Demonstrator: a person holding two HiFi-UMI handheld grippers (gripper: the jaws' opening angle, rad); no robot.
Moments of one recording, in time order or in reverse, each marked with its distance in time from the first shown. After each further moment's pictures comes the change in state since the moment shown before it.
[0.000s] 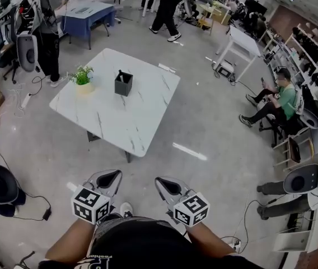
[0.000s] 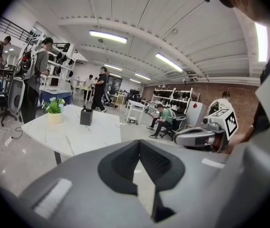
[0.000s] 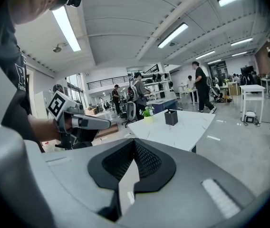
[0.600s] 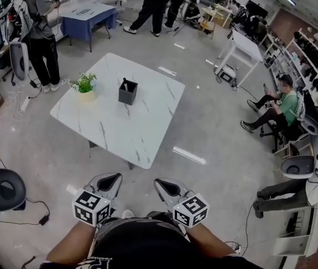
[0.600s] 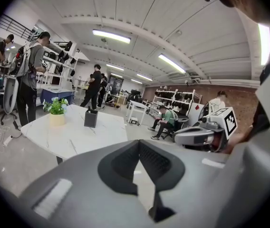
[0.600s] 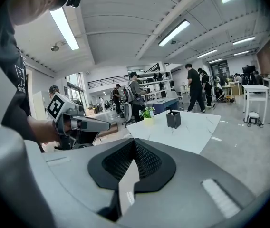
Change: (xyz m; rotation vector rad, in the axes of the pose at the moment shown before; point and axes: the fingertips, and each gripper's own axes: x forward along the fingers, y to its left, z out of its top) left arm 0.018 0.057 0.016 -0.019 -0.004 0.003; right arm 0.062 -0.015 0.023 -0.005 0.007 0.011
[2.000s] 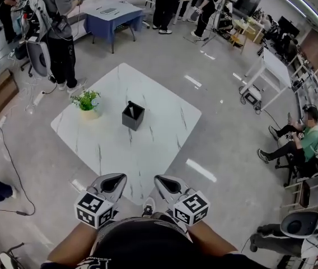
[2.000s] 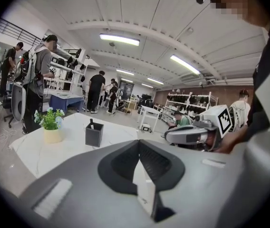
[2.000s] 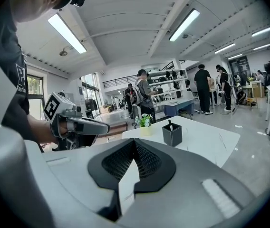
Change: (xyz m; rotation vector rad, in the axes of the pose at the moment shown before) left arm 0.146 0.066 0.098 -0.028 -0.067 0.150; right arm 0.111 -0.162 0.091 -0.072 0.018 0.208
